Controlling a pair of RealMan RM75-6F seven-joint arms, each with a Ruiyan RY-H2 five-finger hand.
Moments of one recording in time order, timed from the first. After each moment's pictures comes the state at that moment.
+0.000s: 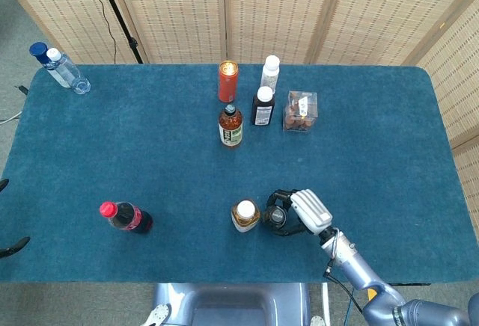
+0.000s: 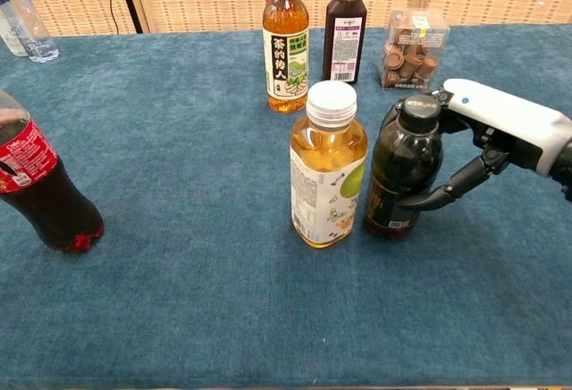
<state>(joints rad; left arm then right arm) 0.00 -0.97 -0.01 -1.65 1.56 1.57 -0.17 0.53 -1.57 0.06 -1.43 -1.59 1.15 0.39</state>
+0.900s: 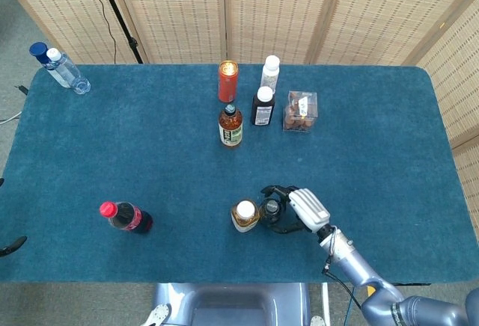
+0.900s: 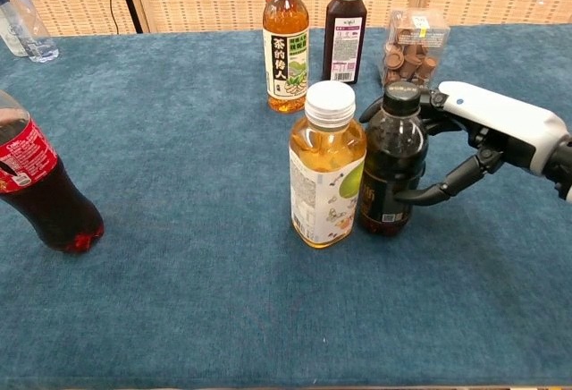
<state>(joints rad) 0.00 -0.96 -0.01 -1.65 1.56 1.58 -0.19 0.56 -1.56 0.05 -1.42 -1.57 1.12 0.43</state>
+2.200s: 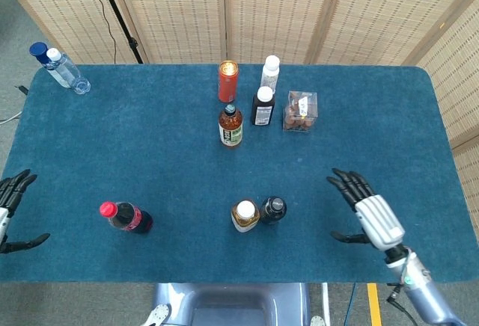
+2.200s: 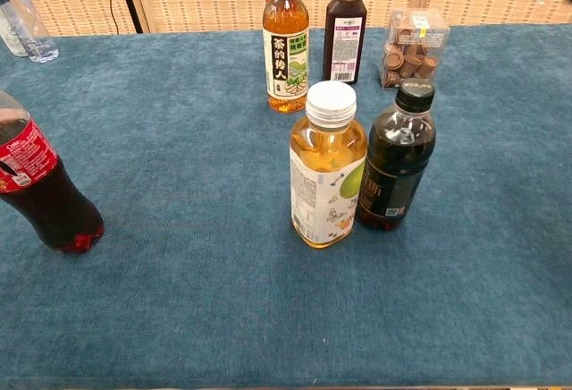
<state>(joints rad) -0.11 -0.98 0.01 -1.57 1.64 1.42 -0.40 0.34 -1.15 -0.05 -1.64 -1.66 1.44 0.27</state>
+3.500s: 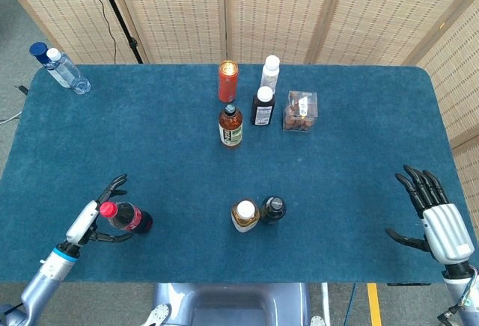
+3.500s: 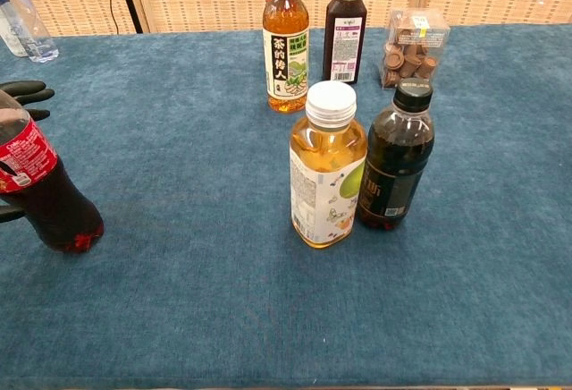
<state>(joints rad) -0.30 -1.63 0.08 -0.86 1.76 1.50 -1.18 0.17 -1.11 0.00 -1.50 -1.67 1.62 0.31</state>
